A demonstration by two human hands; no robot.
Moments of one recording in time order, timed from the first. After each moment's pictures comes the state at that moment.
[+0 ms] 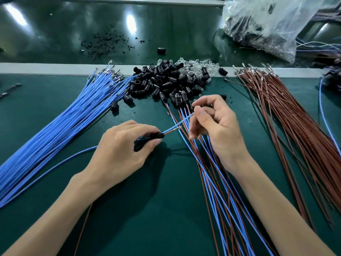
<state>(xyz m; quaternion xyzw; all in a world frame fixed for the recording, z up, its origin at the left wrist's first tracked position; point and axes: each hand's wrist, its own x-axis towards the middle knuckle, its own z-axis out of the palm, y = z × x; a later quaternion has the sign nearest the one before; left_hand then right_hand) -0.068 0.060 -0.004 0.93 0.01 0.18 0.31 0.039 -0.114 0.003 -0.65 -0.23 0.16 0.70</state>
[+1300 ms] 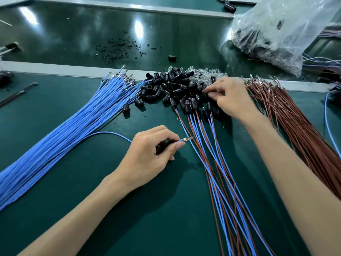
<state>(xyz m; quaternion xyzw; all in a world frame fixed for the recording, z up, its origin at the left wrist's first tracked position) -0.057 0.040 -0.018 0.85 0.00 0.19 0.49 0.150 -0.095 0.012 -0.90 -0.31 0.01 0.29</state>
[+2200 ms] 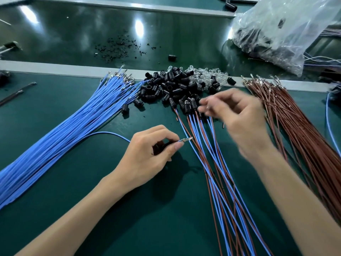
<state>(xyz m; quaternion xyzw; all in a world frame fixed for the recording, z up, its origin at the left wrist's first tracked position) -0.057 0.040 -0.017 0.84 0.01 0.19 0.51 0.069 -0.115 0.023 -0.71 -0.25 0.07 0.65</state>
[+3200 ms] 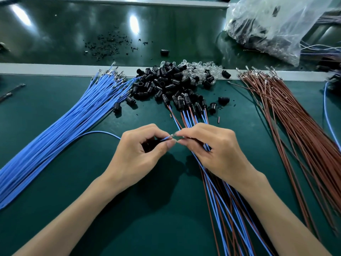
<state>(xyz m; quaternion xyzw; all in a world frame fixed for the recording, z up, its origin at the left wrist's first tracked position) -0.059 0.040 -0.011 0.83 0.04 0.16 0.53 0.037 -0.124 -0.015 -0.74 -0.50 -0.06 0.43</state>
